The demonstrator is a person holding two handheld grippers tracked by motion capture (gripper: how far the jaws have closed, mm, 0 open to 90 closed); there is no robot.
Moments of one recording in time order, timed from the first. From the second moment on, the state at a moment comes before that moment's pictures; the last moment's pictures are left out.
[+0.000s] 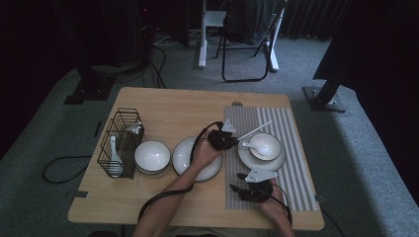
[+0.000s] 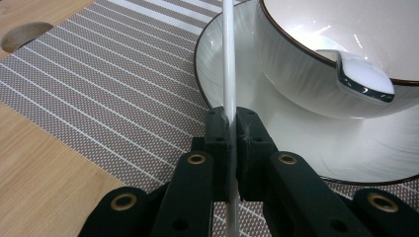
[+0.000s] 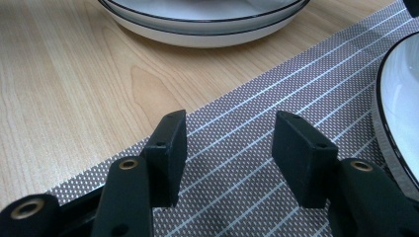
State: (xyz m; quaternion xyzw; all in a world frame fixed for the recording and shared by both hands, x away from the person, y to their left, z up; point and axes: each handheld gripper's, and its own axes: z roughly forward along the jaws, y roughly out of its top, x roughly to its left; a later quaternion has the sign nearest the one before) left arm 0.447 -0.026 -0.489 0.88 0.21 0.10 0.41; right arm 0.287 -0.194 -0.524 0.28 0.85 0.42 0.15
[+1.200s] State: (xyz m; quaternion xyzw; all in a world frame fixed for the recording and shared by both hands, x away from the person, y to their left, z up) left arm 0.447 -0.028 -0.492 0.89 0.21 0.09 0.39; right arm 0.287 -0.195 -0.524 0.28 0.85 0.42 0.15
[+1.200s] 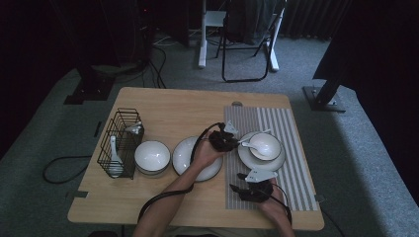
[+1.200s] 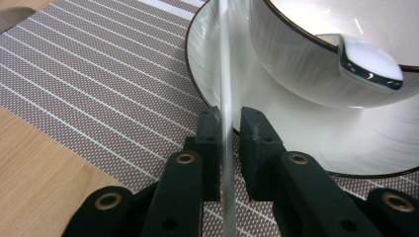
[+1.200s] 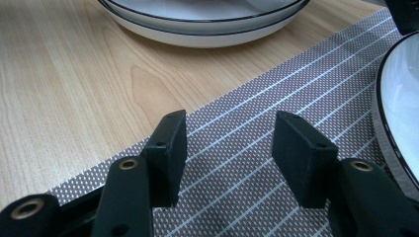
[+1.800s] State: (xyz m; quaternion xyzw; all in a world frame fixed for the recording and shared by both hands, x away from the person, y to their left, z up) left arm 0.440 0.003 -0.481 0.87 0.23 0.06 0.44; right arm 0.287 -0.195 -0.524 0.28 0.85 0.42 0.15
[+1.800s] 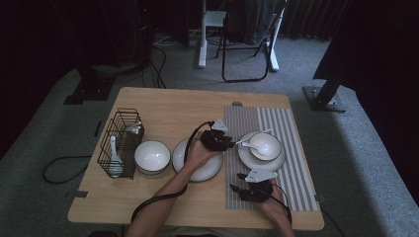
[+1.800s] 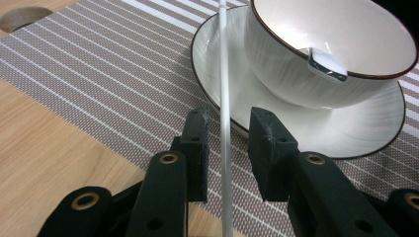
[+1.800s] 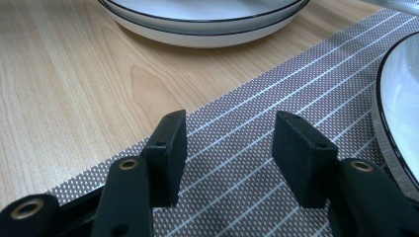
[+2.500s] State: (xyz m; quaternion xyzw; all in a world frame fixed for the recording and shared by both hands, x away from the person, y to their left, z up) left arm 0.432 0.019 -0.482 0.88 0.24 0.05 0.41; right arm 0.286 -0.195 -0.524 0.28 0.85 0.42 0.15
